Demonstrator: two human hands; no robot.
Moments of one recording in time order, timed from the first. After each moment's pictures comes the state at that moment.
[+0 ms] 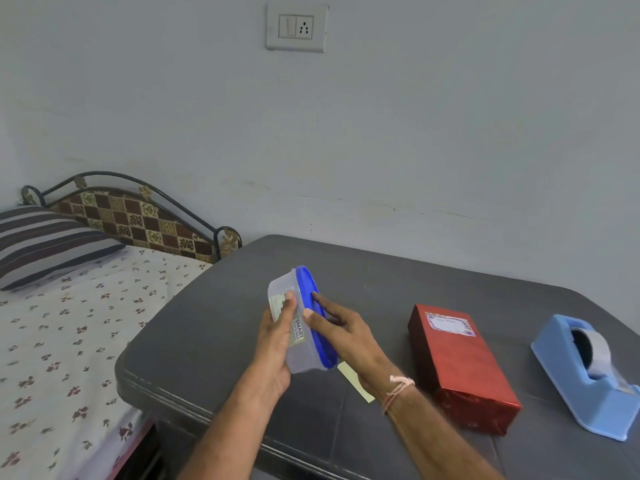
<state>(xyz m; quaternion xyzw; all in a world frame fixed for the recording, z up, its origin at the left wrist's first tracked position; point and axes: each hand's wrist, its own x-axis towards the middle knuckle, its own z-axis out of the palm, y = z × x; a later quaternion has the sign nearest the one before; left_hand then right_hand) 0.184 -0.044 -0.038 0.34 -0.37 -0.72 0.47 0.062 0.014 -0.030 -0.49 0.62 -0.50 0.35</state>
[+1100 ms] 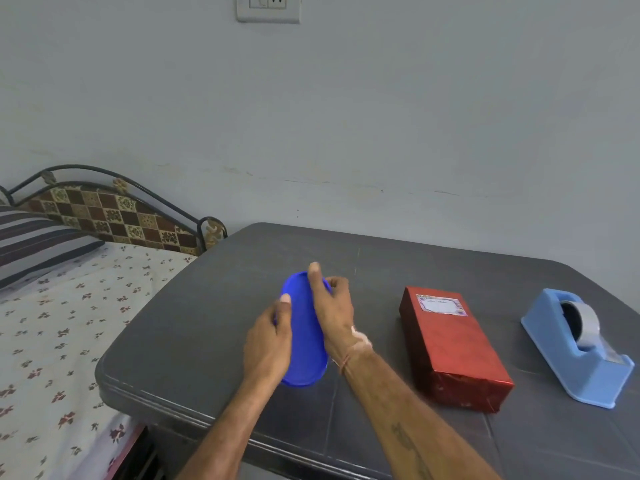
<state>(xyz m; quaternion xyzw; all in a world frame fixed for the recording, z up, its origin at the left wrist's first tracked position) 0.181 -0.038 -0.052 0.53 -0.65 -0.38 0.40 0.077 -0.026 -0.024 -0.28 0.66 -0.61 0.33</state>
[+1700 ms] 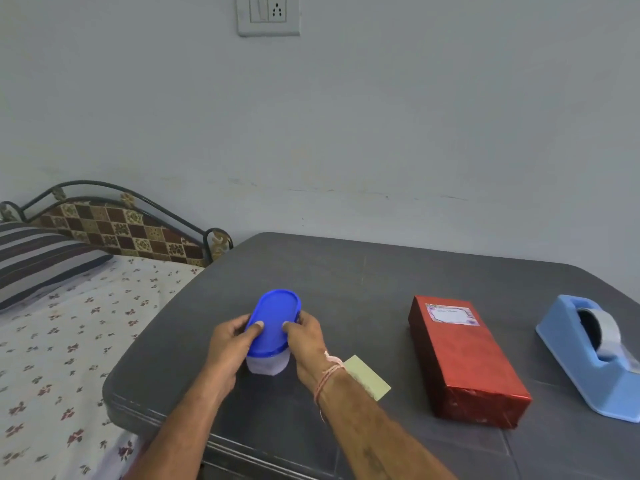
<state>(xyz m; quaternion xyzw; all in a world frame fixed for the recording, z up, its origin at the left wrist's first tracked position) 0.231 -0.106 -0.067 0.50 -0.56 -0.52 0.40 0.112 -0.072 -0.070 -0.27 0.64 -0.57 0.44</state>
